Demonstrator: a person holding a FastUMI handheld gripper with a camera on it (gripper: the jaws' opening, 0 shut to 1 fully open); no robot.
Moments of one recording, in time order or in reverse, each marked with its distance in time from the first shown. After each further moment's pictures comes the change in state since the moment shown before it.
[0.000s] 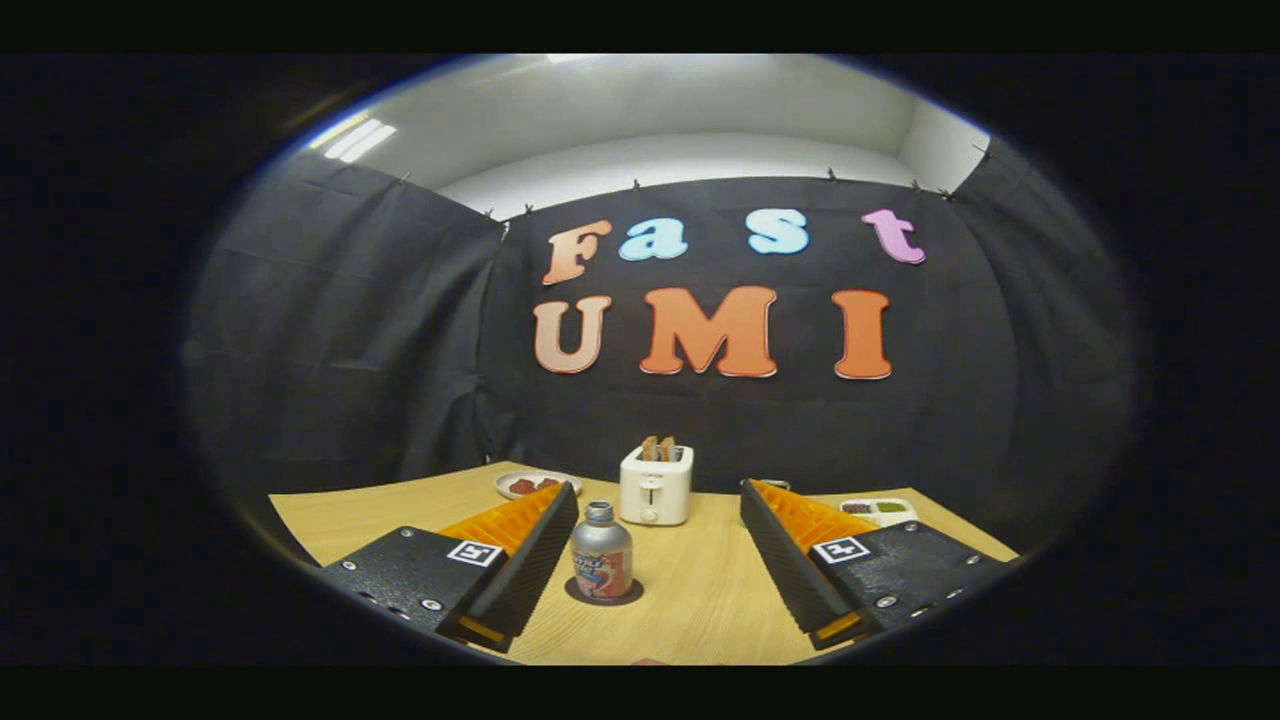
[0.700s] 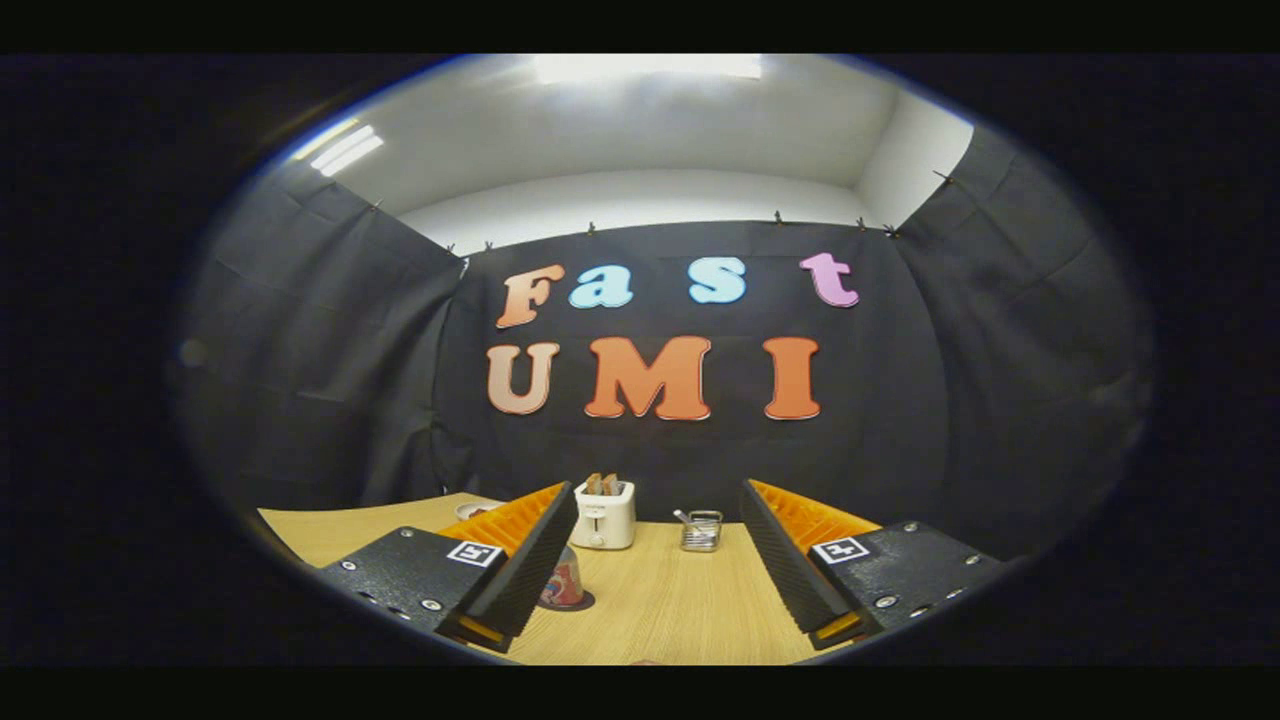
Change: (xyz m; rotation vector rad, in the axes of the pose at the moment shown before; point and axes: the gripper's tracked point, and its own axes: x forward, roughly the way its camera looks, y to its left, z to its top) arm -0.060 -0.050 0.049 0.007 -0.133 -0.153
